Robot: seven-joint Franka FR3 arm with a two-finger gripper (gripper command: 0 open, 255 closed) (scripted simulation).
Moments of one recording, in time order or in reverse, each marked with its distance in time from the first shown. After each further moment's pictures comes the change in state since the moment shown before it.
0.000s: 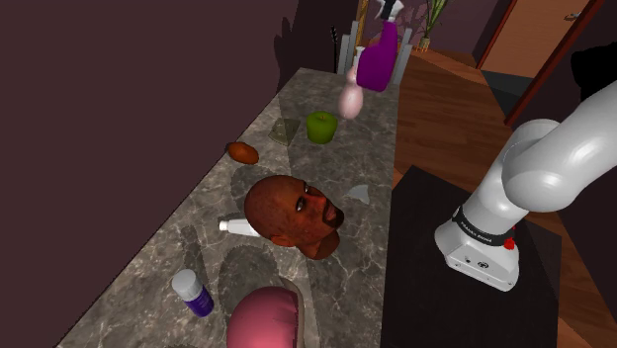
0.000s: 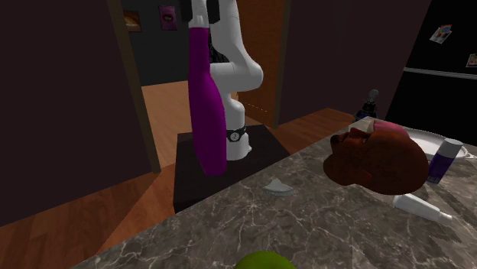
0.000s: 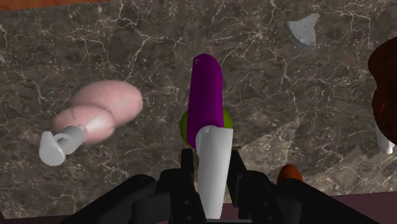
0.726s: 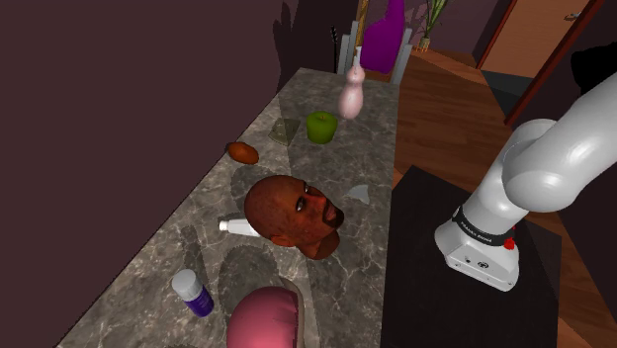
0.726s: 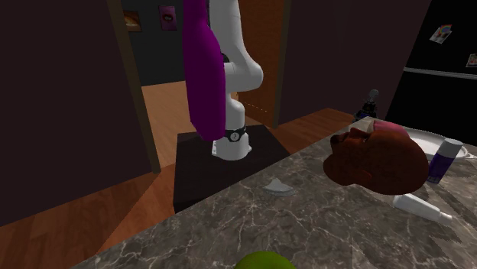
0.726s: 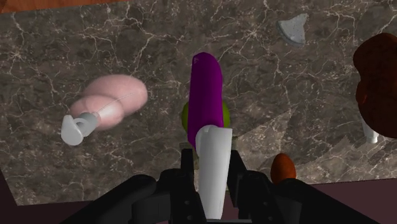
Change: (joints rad) arm 0.007 0.067 -0.004 0.220 0.018 -0.155 -0.009
